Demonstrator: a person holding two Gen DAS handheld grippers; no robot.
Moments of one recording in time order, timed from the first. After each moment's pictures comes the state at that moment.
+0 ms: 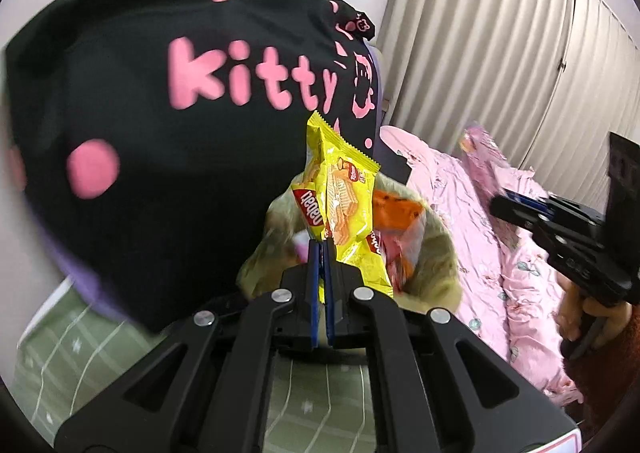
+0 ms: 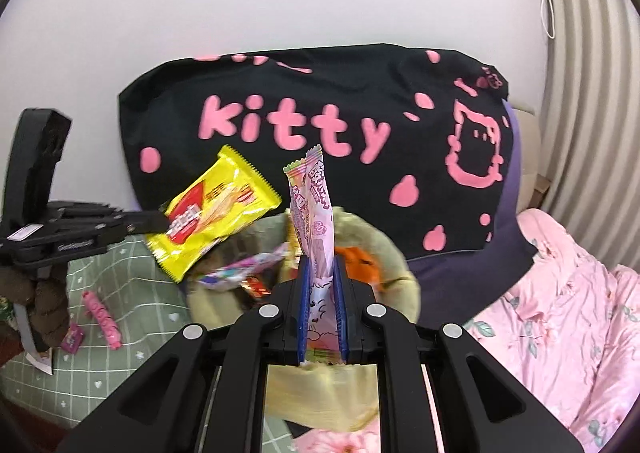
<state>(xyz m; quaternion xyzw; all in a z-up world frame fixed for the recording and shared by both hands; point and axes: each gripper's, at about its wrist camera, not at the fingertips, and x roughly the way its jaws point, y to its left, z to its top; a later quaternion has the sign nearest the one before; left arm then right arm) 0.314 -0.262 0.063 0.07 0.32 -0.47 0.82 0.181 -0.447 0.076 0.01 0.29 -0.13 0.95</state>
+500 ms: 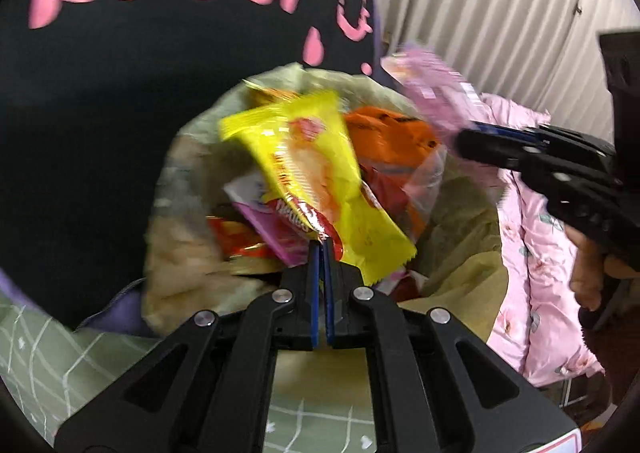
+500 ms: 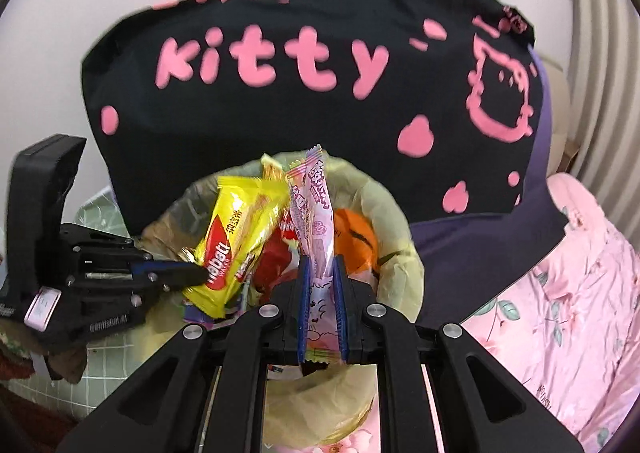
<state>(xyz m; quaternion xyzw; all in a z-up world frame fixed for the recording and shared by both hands) 0.302 -0.360 -0.017 0.15 0.41 -0.46 0.77 0.231 -0.510 0.014 0.05 0.37 -0.08 0.92</state>
